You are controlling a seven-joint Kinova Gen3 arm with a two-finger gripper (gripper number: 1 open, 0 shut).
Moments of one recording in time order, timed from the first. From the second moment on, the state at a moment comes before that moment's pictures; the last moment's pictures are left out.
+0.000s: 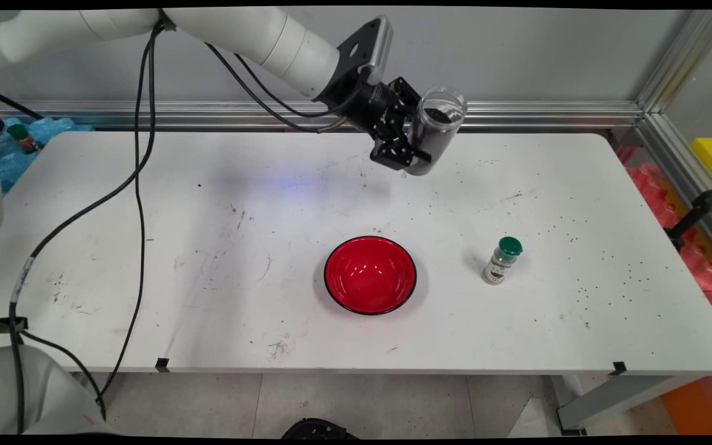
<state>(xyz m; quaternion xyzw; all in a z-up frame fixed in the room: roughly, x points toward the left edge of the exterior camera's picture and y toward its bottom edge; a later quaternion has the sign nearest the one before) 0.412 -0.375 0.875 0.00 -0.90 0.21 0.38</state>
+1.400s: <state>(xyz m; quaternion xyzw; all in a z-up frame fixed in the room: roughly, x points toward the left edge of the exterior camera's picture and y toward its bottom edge) 0.415 -0.349 0.858 -0.24 -0.89 0.27 0.26</state>
